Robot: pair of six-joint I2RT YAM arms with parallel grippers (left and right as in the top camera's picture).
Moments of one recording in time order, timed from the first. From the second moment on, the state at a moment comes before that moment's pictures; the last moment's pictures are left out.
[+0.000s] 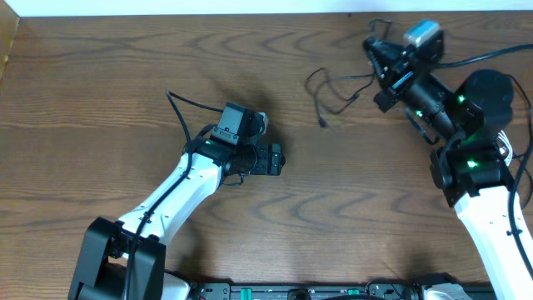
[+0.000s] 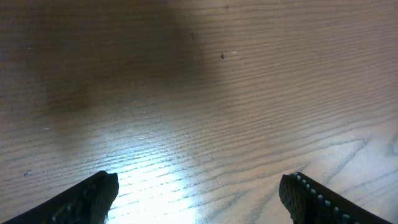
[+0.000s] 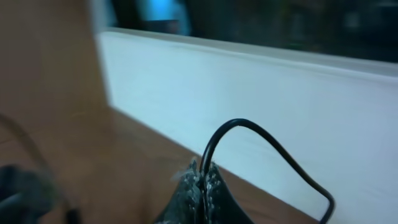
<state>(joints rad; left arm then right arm) -0.41 1.55 0.92 -0.49 0.30 -0.35 0.16 1.19 1.02 0.20 -0.49 0.02</state>
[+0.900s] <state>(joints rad) -0.41 1.55 0.92 -0.50 0.23 -0.35 -0.58 1.20 1.02 -0.11 0.00 0.12</state>
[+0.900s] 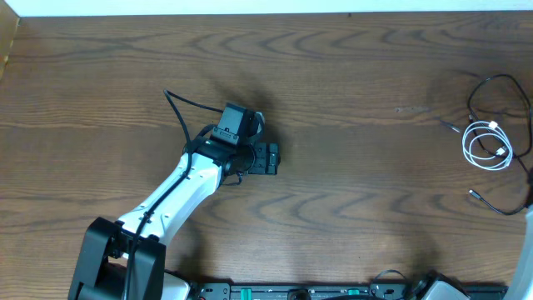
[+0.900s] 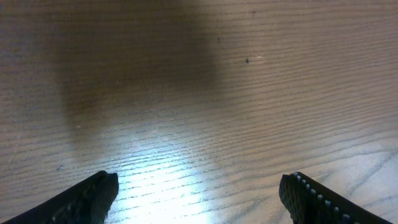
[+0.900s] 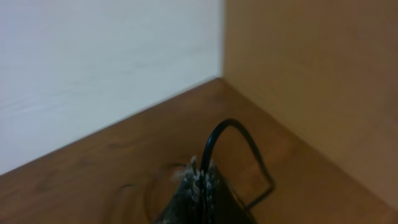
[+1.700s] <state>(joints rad) -0.41 1.55 0.92 -0.53 0.23 -0.35 -0.63 1.46 1.02 -0.17 -0.13 0.18</state>
